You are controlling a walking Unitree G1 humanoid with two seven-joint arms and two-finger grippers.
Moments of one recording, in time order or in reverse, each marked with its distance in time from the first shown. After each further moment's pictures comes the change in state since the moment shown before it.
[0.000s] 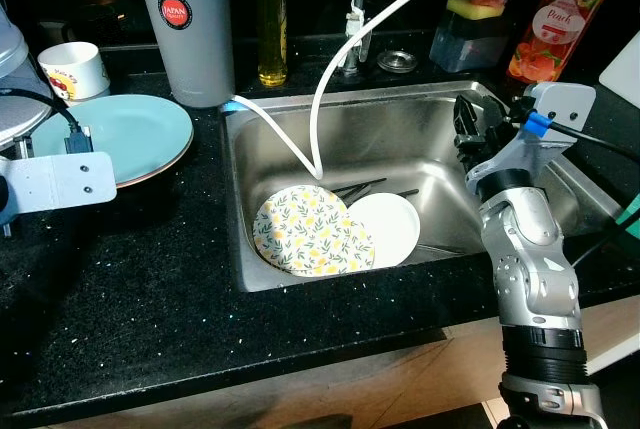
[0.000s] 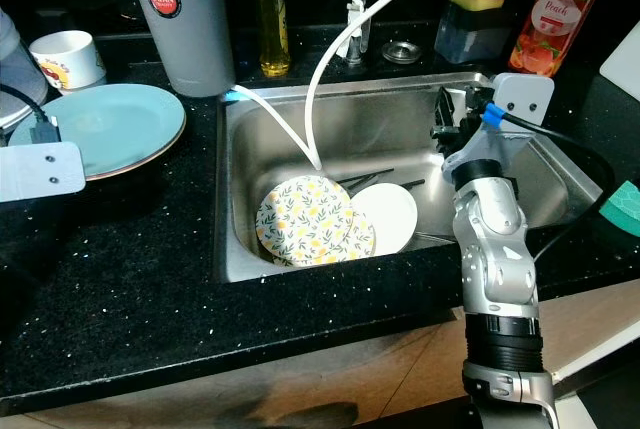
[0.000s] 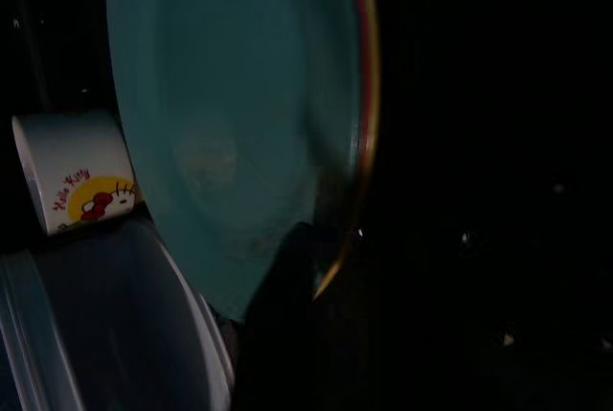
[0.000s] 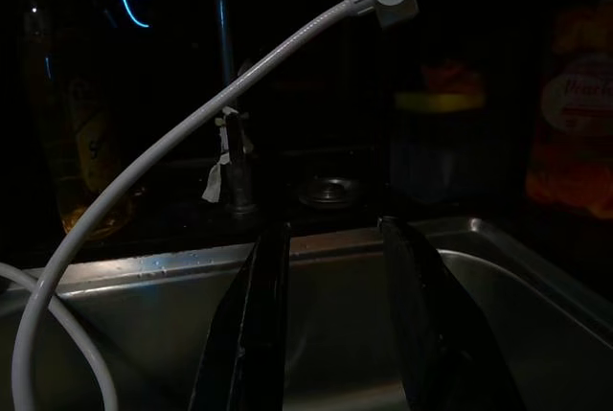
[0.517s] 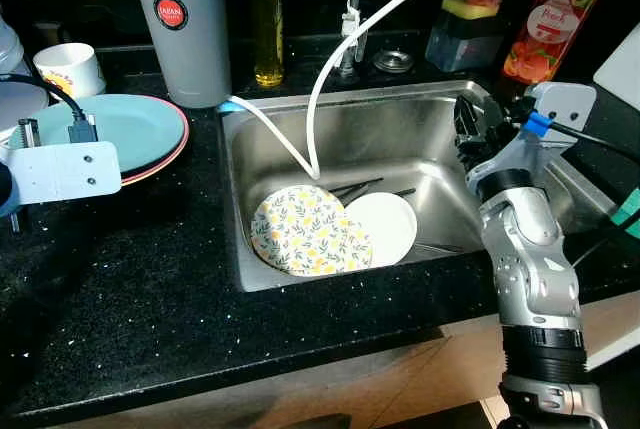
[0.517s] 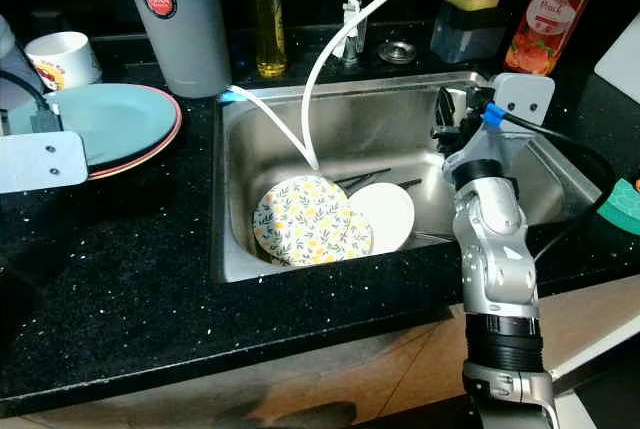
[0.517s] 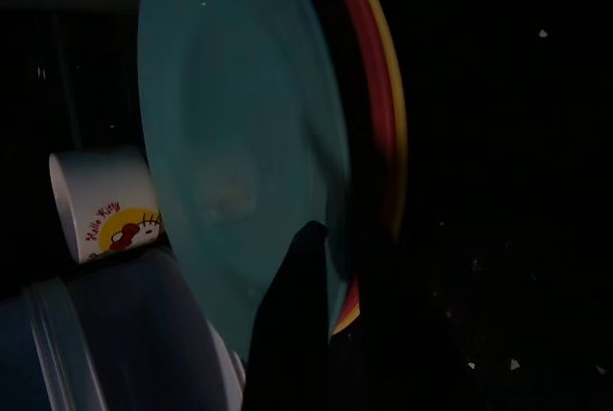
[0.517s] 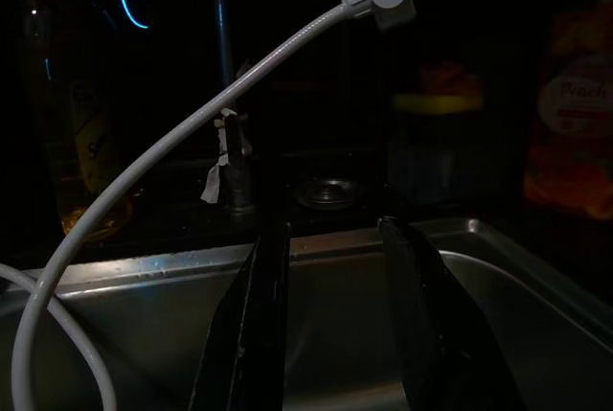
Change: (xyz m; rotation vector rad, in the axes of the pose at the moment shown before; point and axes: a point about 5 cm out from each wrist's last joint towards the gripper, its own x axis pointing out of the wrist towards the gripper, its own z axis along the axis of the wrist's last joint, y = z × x) left arm -0.005 0.006 0.010 0.013 -0.064 0.015; right arm 0.000 0.000 0.000 0.000 0.000 0.001
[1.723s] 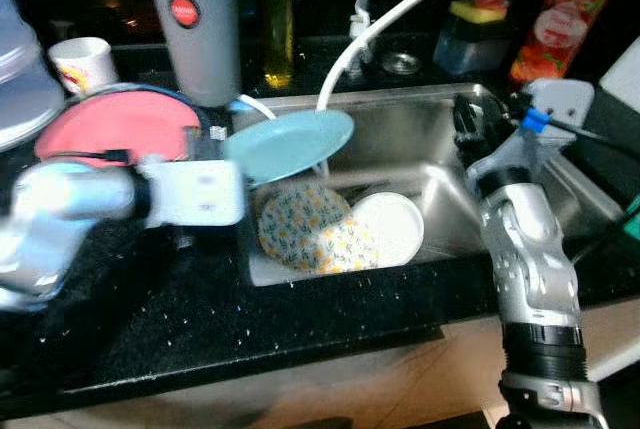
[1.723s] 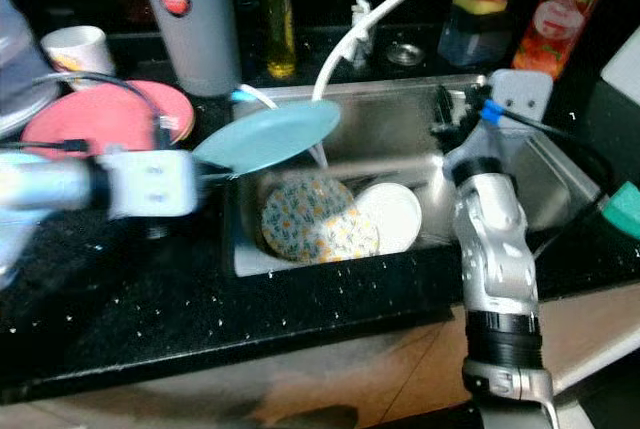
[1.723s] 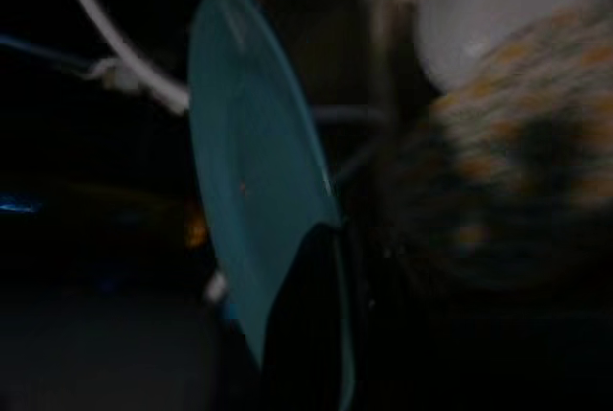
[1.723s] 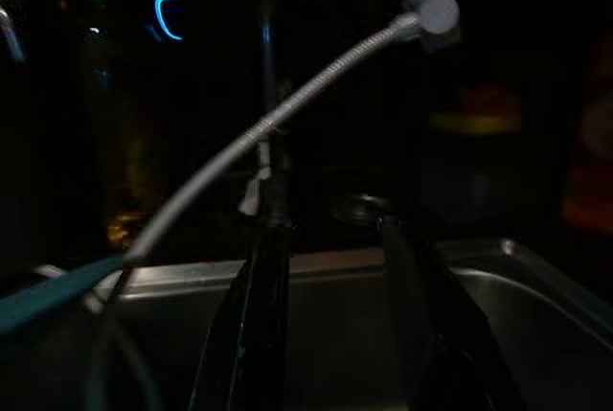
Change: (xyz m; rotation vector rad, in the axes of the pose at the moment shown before) left arm 0.072 -0.014 0.146 0.085 -0.630 0.113; right arm 0.006 0.003 0.002 0.001 -0.008 0.018
